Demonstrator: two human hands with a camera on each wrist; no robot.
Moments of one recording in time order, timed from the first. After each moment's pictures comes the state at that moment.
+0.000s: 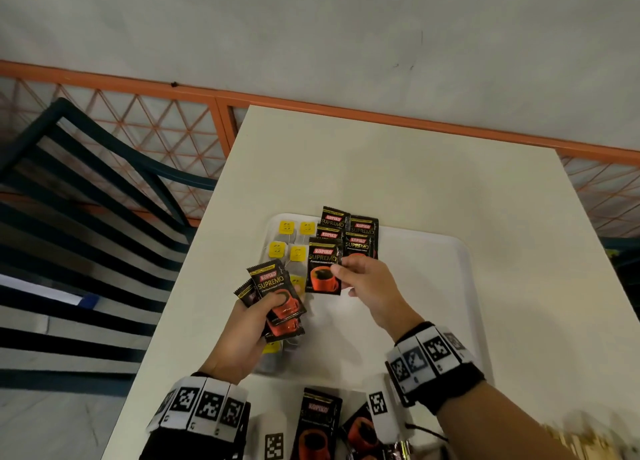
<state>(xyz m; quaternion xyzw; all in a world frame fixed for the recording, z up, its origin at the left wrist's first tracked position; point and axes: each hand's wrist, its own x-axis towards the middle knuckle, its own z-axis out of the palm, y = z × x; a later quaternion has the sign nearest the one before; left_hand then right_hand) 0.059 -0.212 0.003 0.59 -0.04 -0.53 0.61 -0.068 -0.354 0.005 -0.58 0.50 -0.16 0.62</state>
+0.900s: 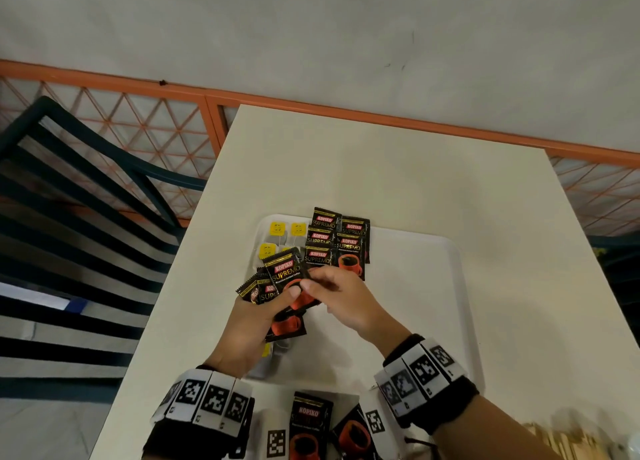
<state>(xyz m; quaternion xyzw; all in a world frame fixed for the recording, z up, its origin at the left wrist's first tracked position) 0.049 -0.230 0.008 0.60 -0.10 -0.50 0.61 -0.065 -0.336 0.008 -0.70 0.40 -0.08 0.59</state>
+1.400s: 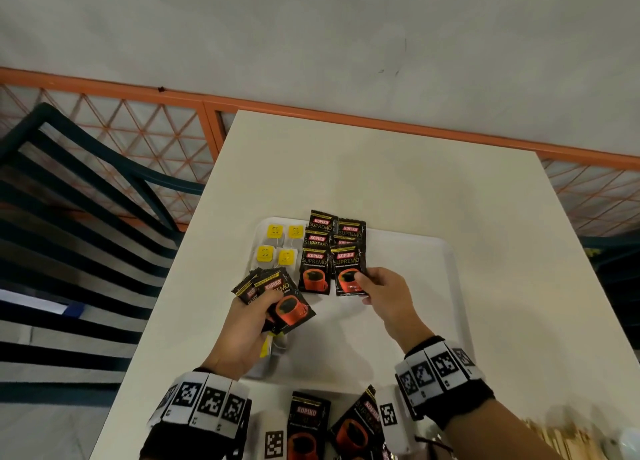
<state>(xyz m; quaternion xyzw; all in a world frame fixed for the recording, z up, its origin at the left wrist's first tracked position) 0.051 -0.229 0.007 0.59 -0.03 -0.52 0.62 -0.103 -0.366 -0.014 -0.56 0.59 -0.19 0.55</state>
